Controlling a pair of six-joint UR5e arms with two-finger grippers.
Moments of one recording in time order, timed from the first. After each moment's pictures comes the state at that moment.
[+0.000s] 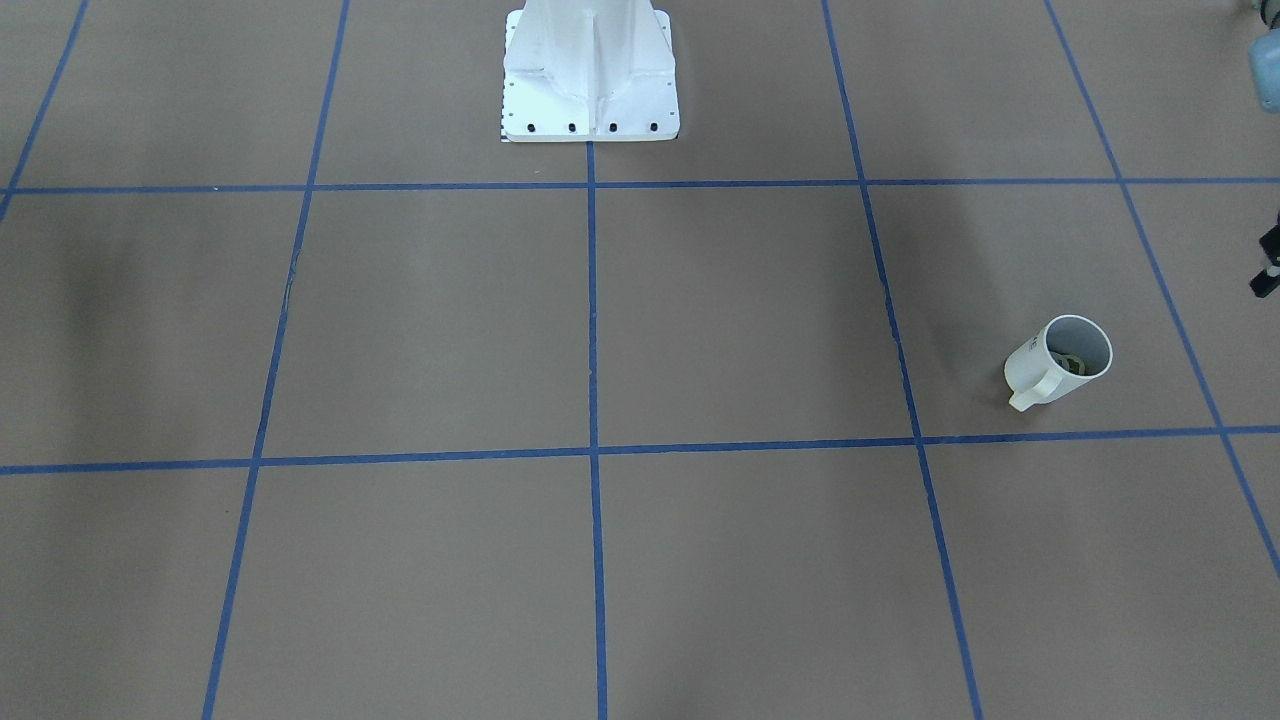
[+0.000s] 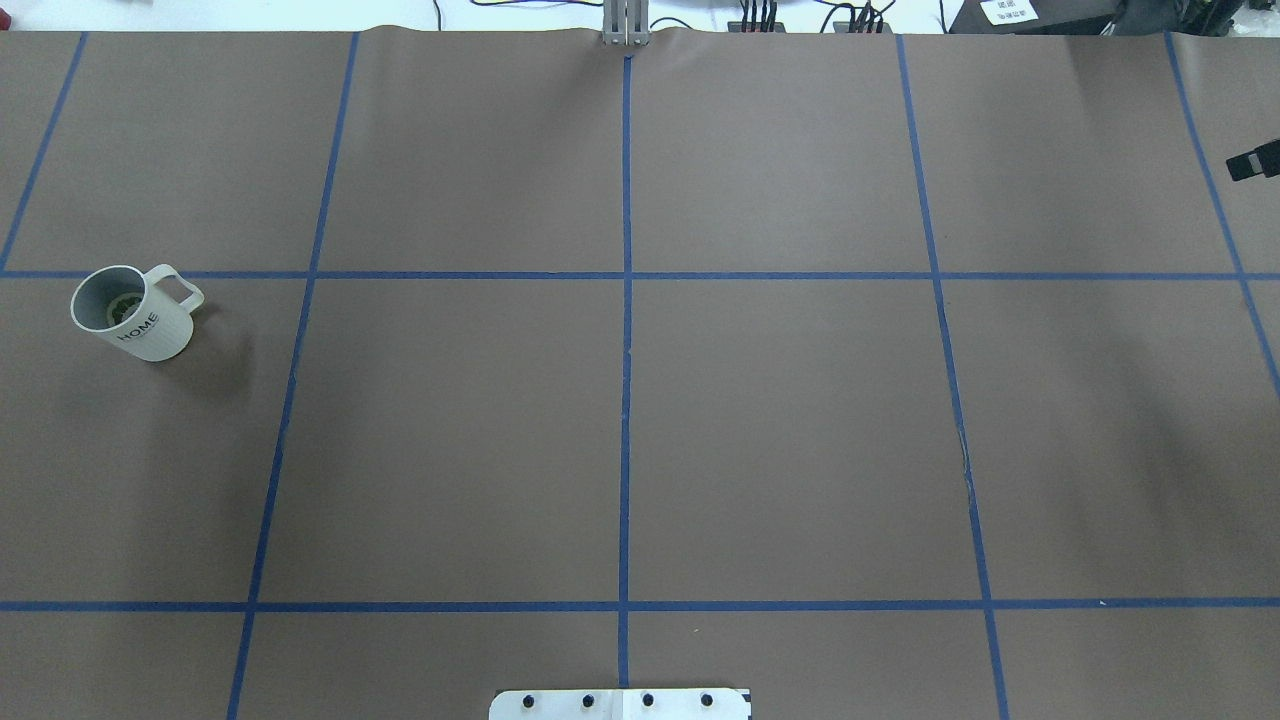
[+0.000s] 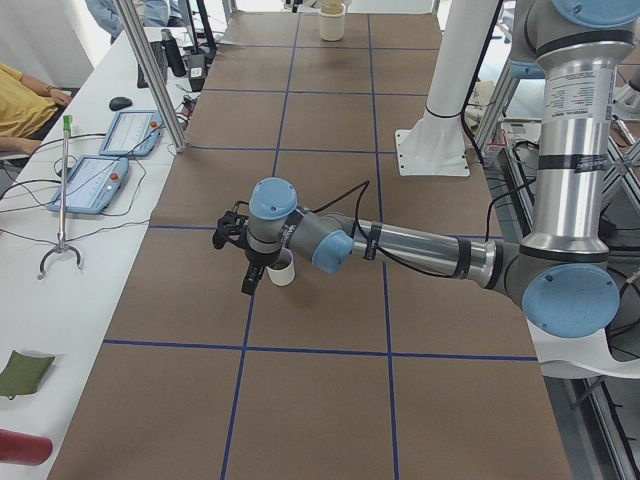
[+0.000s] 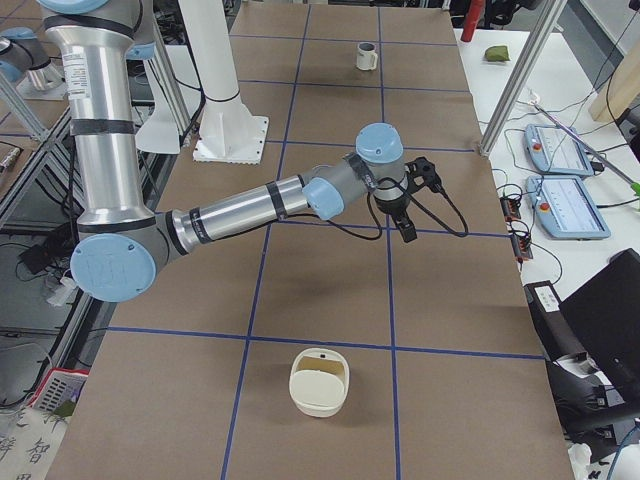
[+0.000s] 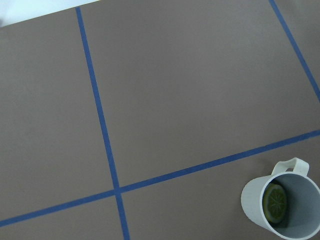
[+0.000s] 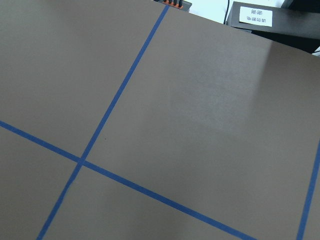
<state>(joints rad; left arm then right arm) -1.37 -1.56 -1.72 -2.01 -2.31 -0.35 1.36 -1.49 1.85 -1.27 2.32 0.21</state>
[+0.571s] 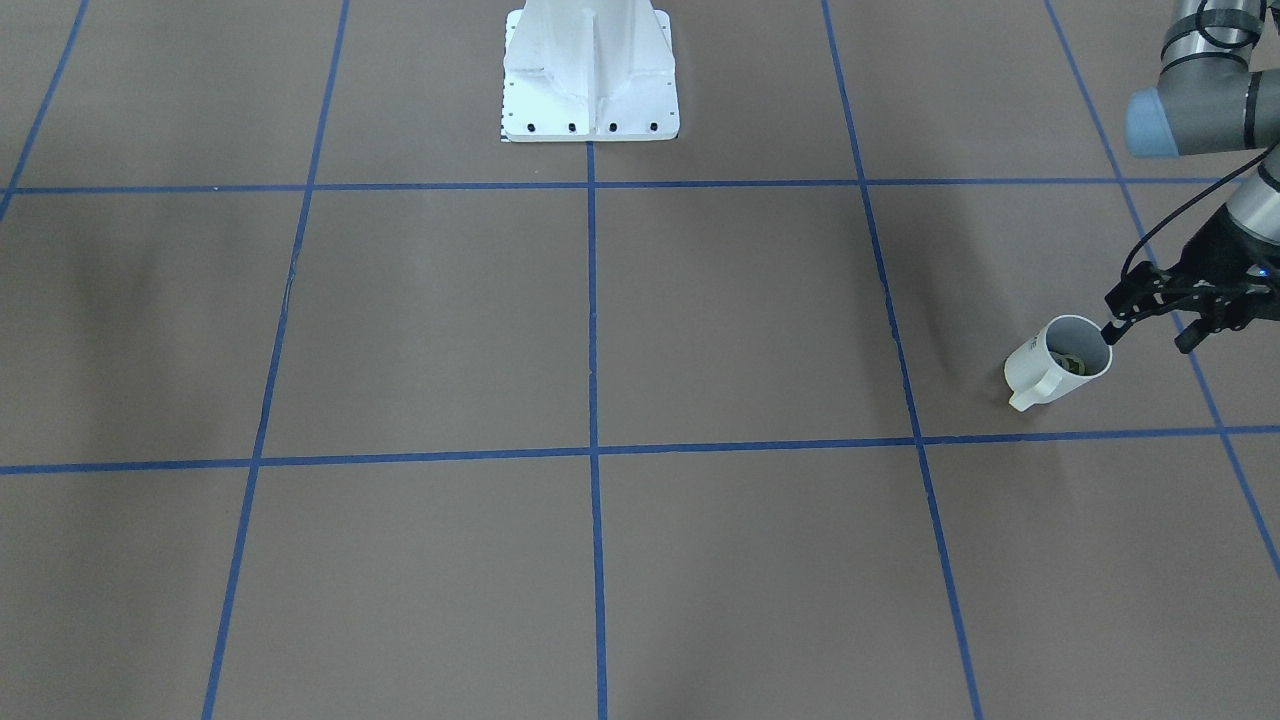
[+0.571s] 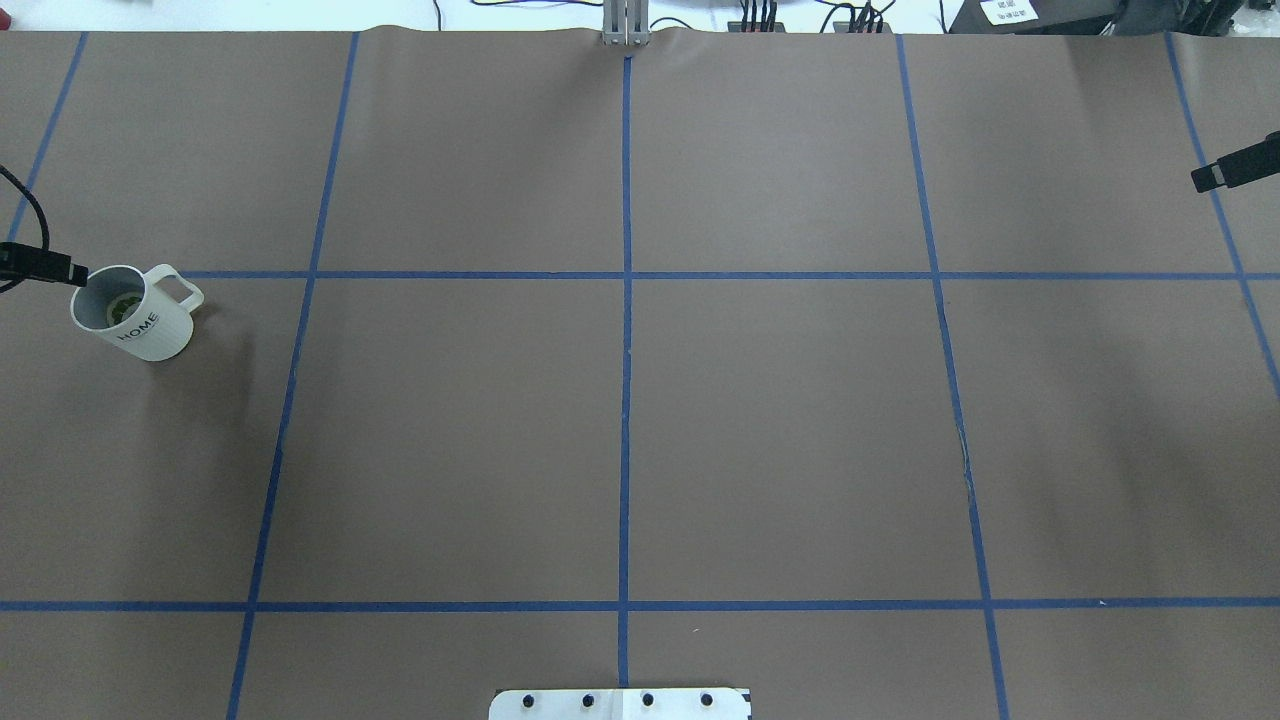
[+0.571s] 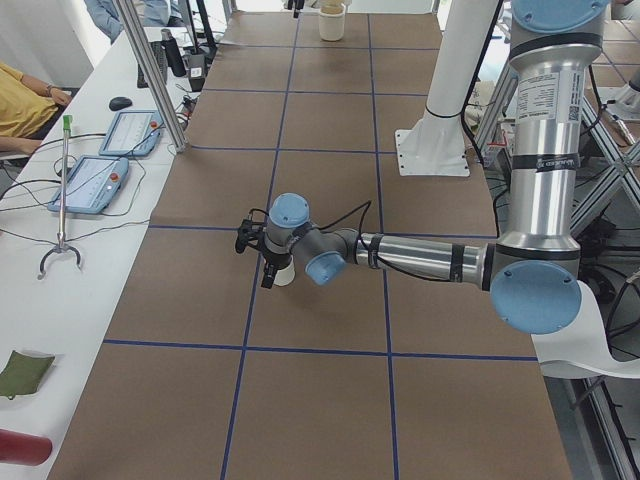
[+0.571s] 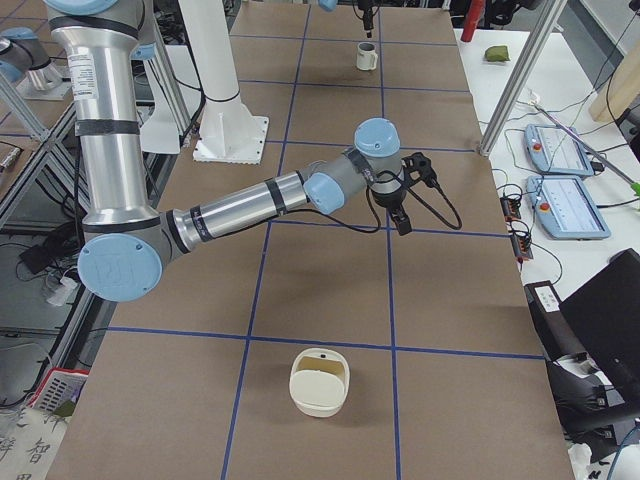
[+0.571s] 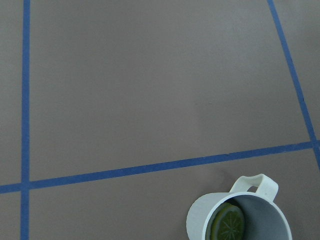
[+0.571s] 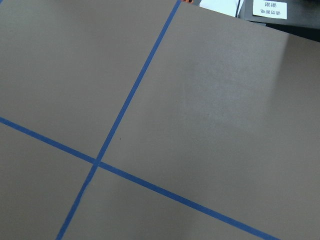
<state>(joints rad) -1.12 -1.55 -1.61 -2.32 -2.15 -0.71 1.33 -1.49 1.87 -1.27 2.31 0.26</state>
